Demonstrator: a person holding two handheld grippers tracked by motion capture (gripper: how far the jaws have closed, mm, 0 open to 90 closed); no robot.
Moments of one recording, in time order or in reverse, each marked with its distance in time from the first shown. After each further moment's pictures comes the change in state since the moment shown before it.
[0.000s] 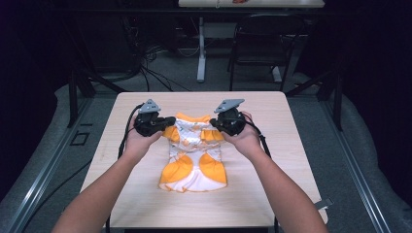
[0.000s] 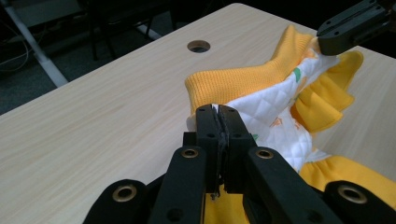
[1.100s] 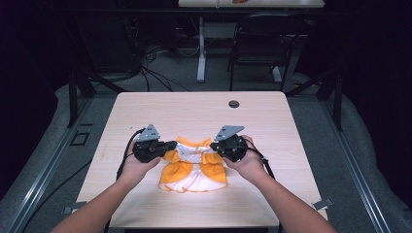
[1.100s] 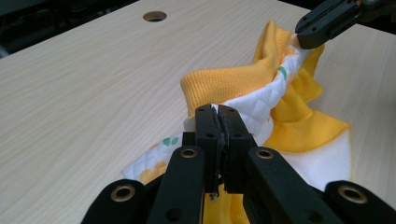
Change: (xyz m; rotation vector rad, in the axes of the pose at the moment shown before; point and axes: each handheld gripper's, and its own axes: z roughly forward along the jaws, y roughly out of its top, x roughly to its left) left arm -0.040 -0.055 -0.015 0.016 -0.097 0.034; right arm 0.049 -0.048 -0.011 0.038 0.051 -0.066
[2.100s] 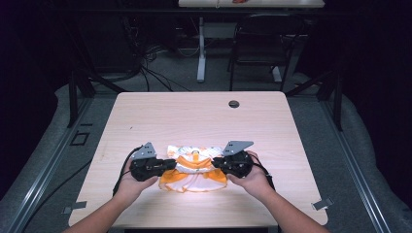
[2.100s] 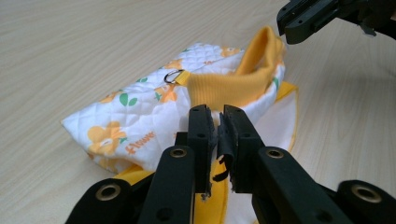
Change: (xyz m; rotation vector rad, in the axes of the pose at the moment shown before) left arm -0.025 -0.036 -0.013 0.003 -0.096 -0.039; right arm 0.020 -0.038 -0.010 -0.056 0.117 0.074
